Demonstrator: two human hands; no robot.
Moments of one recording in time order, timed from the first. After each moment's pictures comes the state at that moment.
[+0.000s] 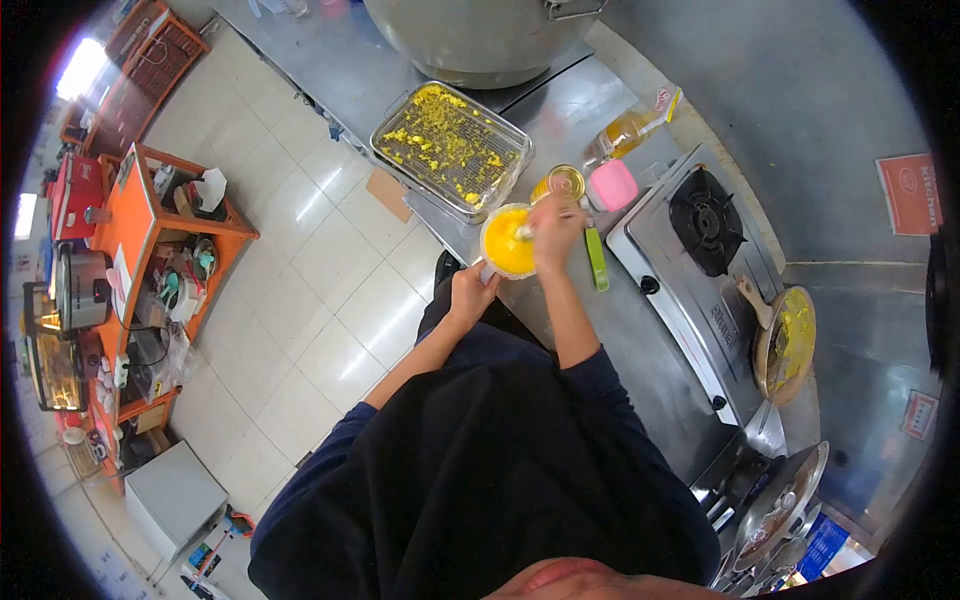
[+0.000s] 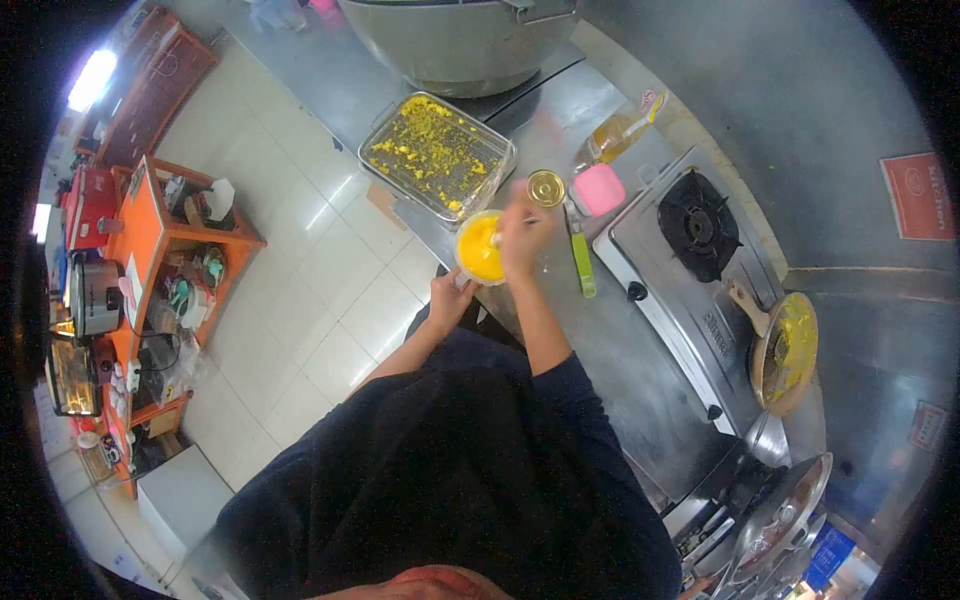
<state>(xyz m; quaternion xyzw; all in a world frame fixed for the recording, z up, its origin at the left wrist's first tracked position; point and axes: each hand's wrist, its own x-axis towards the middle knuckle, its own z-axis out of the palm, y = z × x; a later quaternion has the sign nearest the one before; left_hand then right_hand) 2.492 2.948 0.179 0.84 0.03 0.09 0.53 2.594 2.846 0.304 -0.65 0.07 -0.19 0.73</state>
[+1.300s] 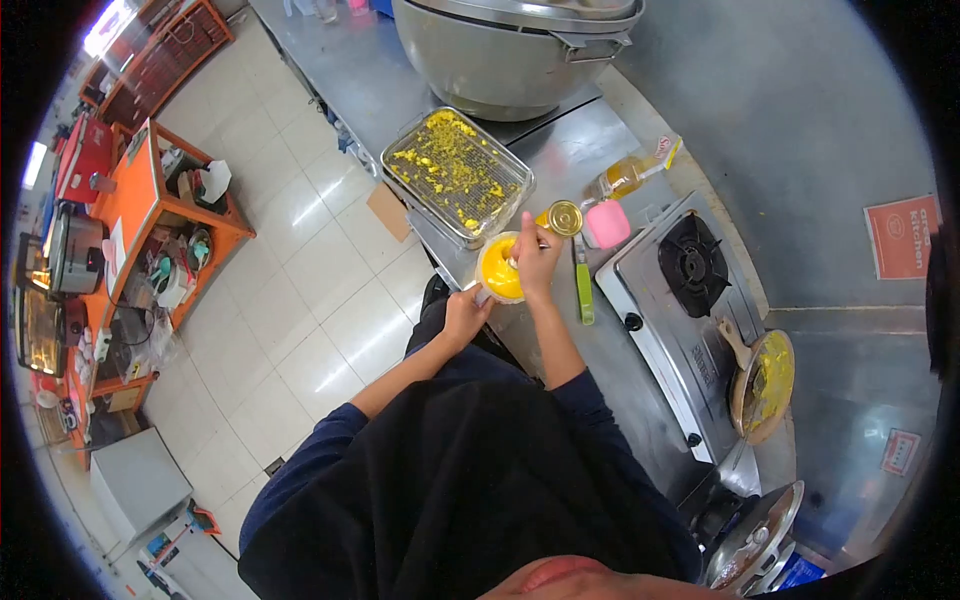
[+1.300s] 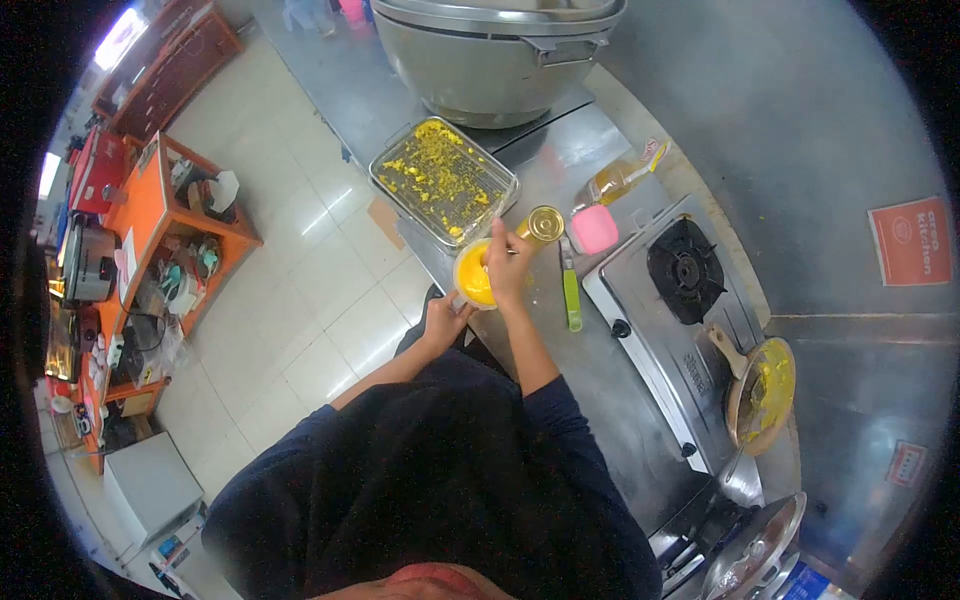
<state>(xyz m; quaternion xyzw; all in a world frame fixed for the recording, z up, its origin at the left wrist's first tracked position) 2.491 2.943 0.183 0.85 0.05 0.06 0.51 2.593 2.854 0.284 -0.72 0.01 -0.11 0.69</state>
